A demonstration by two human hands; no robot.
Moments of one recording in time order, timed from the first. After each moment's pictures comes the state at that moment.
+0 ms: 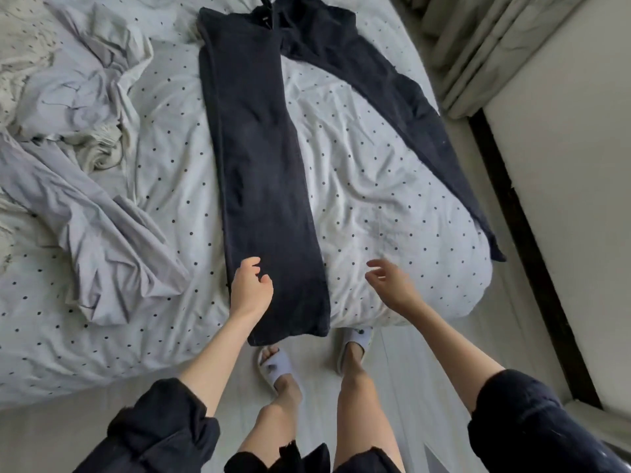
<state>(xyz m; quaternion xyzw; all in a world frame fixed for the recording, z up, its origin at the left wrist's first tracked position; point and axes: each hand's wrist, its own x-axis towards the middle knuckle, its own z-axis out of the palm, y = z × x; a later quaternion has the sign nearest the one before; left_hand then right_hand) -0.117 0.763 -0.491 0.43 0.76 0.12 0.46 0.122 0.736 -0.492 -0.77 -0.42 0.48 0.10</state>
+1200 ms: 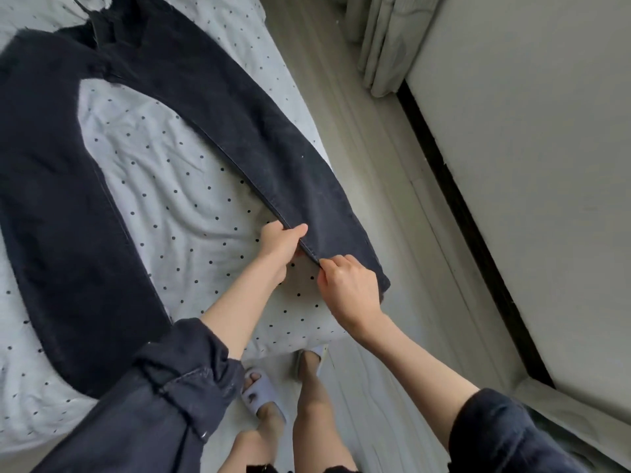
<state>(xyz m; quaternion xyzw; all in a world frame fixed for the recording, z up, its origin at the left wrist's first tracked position) 0.252 0.854 -0.490 0.33 0.68 0.19 0.62 0.345 0.756 -0.489 -0.75 -0.64 0.15 0.10</state>
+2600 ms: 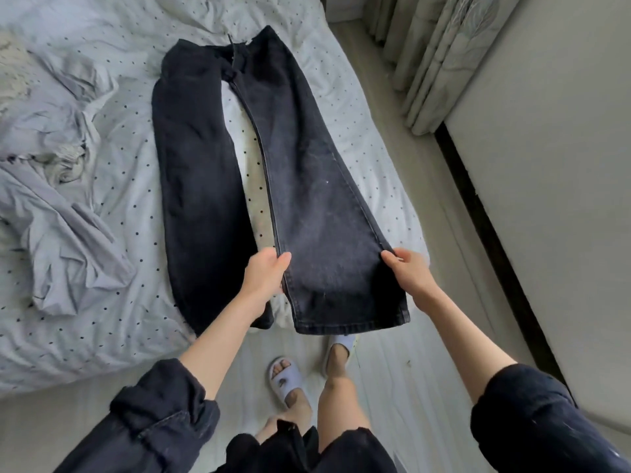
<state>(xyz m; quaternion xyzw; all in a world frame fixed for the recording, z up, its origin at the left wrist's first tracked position) 0.039 0.726 -0.440 0.44 0.71 0.18 0.52 0.283 0.687 -0.439 -0.77 -0.34 0.47 0.26</state>
